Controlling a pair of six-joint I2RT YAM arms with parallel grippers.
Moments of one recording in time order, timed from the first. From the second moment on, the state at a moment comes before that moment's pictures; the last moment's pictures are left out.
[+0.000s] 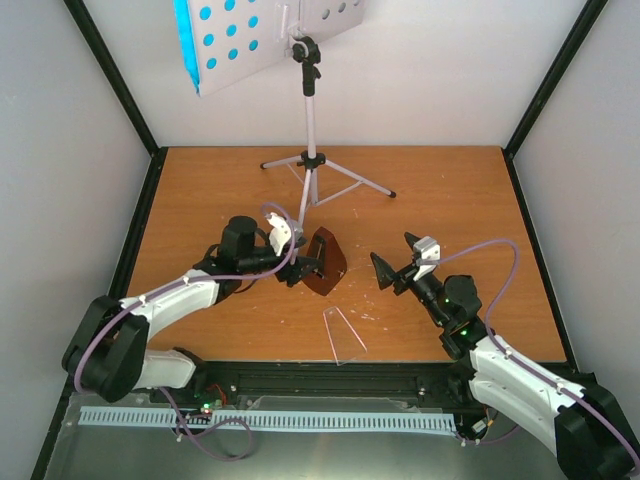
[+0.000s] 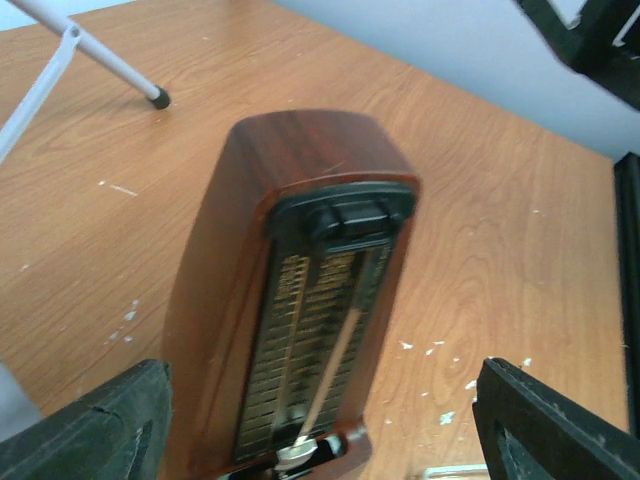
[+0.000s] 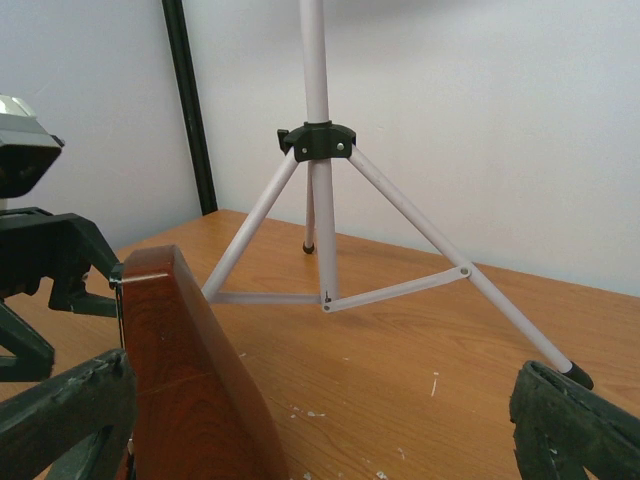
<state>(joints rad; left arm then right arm) -0.51 1.29 0.62 0.23 0.63 0.03 0.53 0.77 0.15 0.68 -0.09 0.06</state>
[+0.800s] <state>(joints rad) -0.51 1.41 0.72 0.25 0.61 0.09 0.53 0.82 0.14 0.72 -0.09 0.07</state>
